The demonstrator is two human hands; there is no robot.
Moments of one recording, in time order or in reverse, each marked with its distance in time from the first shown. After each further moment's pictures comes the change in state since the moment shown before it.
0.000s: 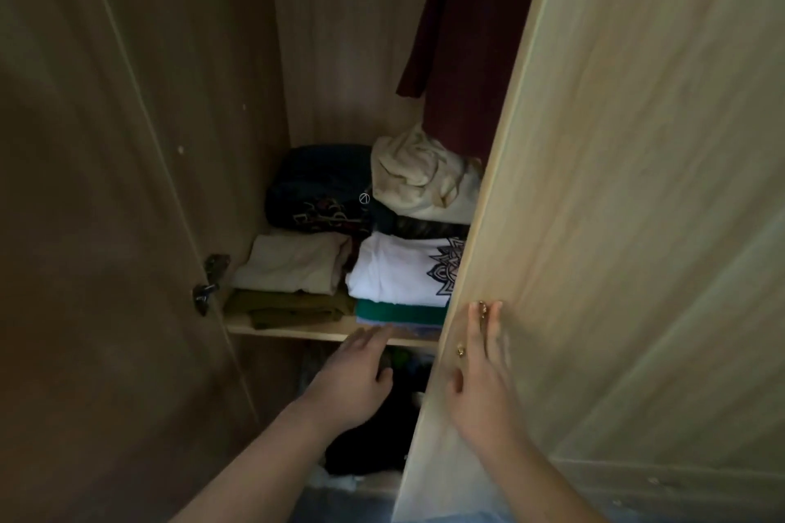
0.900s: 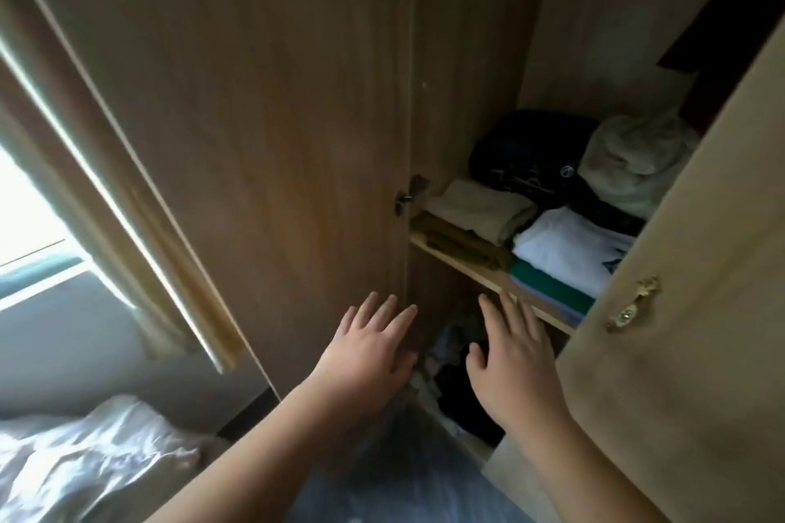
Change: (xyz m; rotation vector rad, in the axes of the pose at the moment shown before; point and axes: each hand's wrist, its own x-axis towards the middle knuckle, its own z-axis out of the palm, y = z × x) left_hand -0.186 0.035 0.001 0.361 0.185 -0.578; right_hand -0.027 -0.058 0.001 -0.155 -0.444 -0.555
